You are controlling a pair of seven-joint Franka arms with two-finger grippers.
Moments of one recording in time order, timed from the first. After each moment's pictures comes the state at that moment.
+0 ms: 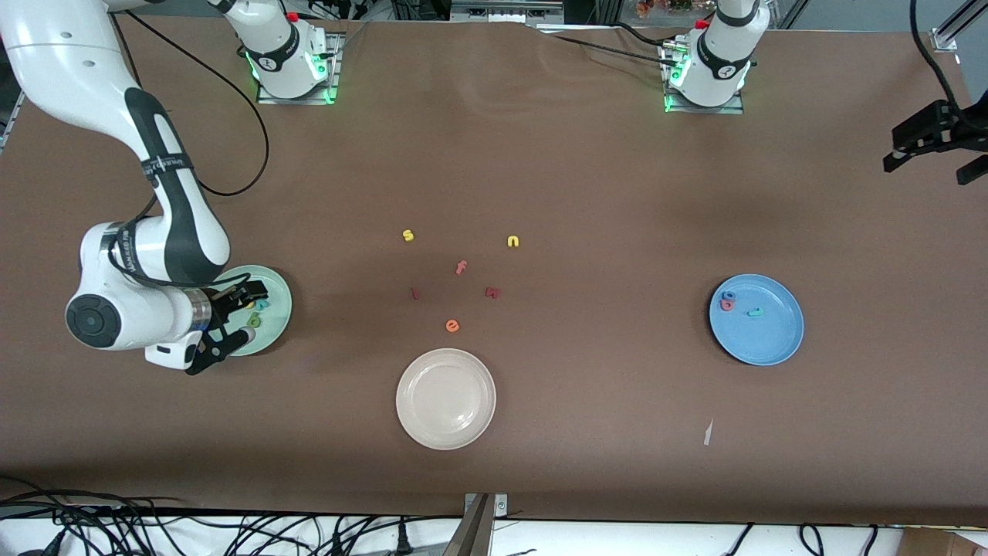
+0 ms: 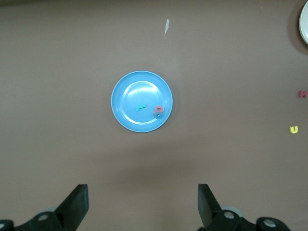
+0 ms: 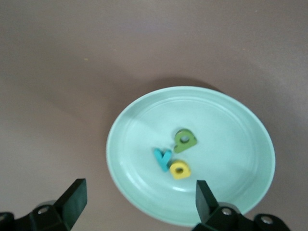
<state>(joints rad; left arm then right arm) -0.03 -0.04 0.08 -1.55 -0.04 1.52 0.17 -0.11 0.66 0.22 -1.47 -0.10 1.81 -0.43</state>
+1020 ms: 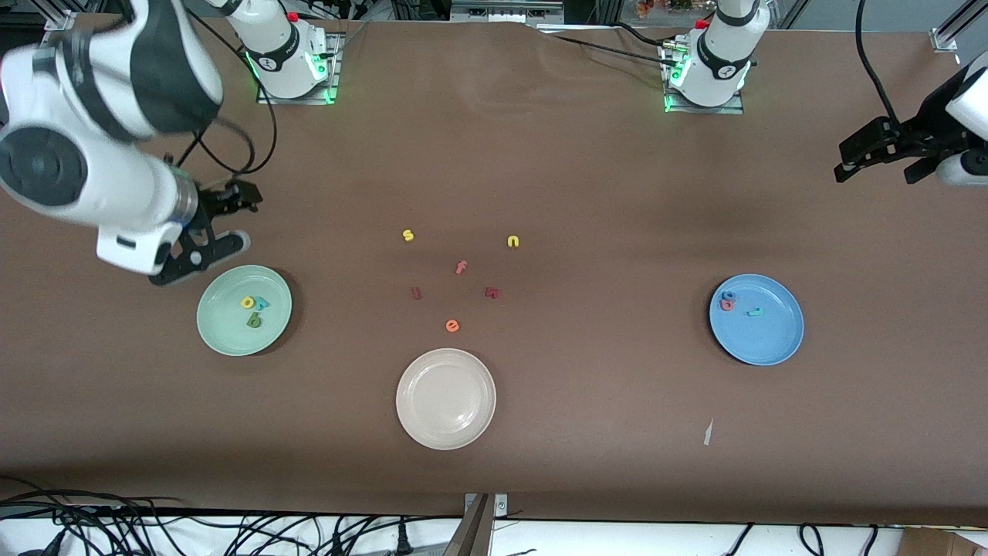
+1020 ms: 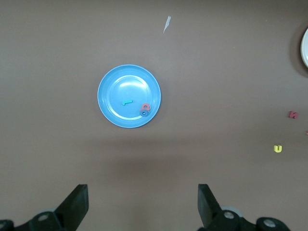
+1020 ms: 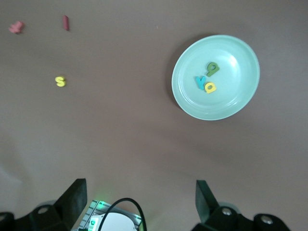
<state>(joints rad) -0.05 -0.01 0.02 -1.54 -0.04 1.51 -0.05 0.06 0.21 0.23 -1.49 -0.11 1.45 -0.19</state>
